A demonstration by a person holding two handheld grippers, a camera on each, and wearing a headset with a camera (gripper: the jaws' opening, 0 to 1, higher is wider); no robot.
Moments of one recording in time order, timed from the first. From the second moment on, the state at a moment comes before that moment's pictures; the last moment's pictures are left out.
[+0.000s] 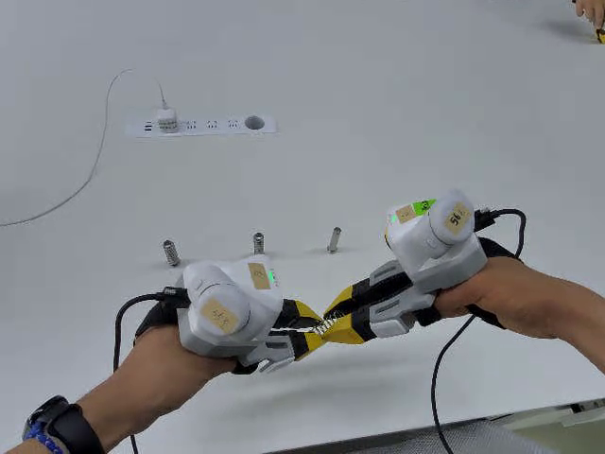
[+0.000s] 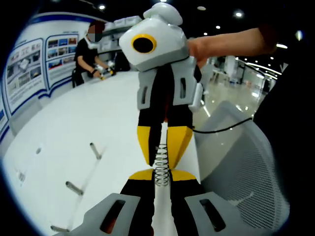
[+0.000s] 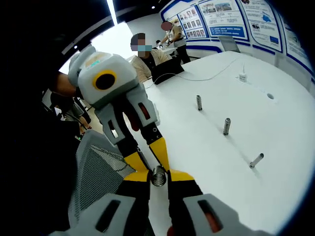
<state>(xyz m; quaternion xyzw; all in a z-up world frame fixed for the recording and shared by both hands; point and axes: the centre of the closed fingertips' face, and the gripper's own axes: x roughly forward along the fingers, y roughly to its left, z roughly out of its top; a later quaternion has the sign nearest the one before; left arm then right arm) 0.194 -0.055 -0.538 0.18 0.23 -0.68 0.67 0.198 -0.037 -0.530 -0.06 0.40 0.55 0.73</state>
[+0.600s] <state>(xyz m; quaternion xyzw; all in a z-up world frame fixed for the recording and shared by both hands) 0.187 -0.057 -0.546 0.18 0.24 -0.69 0.66 0.190 -0.039 -0.538 -0.06 0.41 0.55 0.72</state>
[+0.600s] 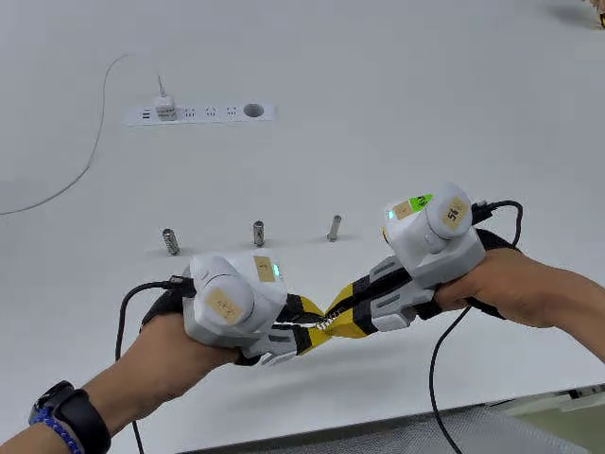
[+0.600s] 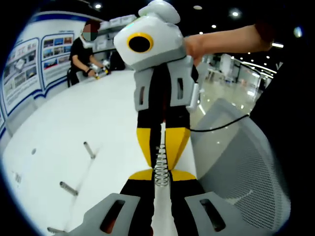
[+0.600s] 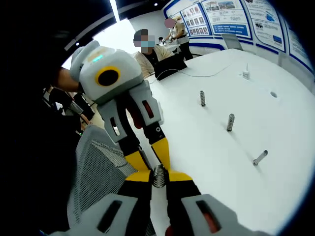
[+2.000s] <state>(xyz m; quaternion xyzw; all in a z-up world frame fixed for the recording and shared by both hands) 0.215 -0.024 -0.579 0.15 0.29 -0.63 0.71 0.198 -0.083 -0.563 -0.04 0.45 0.45 0.77</state>
